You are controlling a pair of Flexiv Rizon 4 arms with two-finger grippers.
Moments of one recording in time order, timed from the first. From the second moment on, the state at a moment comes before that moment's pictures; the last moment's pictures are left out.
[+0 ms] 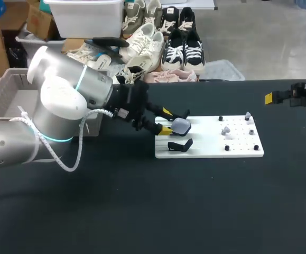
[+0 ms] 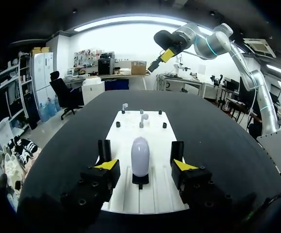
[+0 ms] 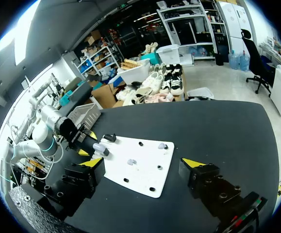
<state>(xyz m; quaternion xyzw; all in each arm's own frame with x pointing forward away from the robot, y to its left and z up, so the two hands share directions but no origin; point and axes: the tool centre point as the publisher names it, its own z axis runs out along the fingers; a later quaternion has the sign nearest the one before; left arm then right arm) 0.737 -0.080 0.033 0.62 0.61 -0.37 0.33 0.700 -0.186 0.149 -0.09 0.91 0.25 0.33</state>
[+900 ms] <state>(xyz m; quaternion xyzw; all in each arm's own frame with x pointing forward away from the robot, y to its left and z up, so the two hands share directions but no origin) 0.748 -0.099 0.019 0.60 0.63 -0.39 0.32 0.700 -0.186 0.149 -0.09 0.91 0.25 0.33</state>
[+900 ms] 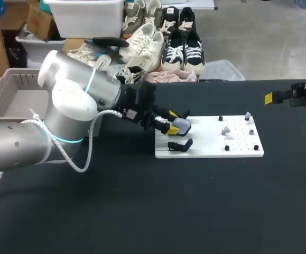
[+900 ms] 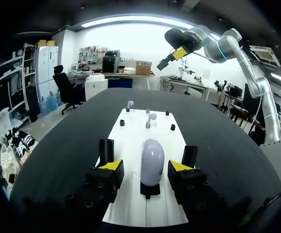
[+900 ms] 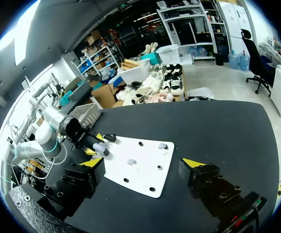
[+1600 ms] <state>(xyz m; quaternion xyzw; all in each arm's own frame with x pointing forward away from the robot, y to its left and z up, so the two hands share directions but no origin) 0.748 -0.103 0.015 0.60 0.62 -0.39 0.32 0.700 -0.186 0.149 -0.09 0.91 0.25 0.33</state>
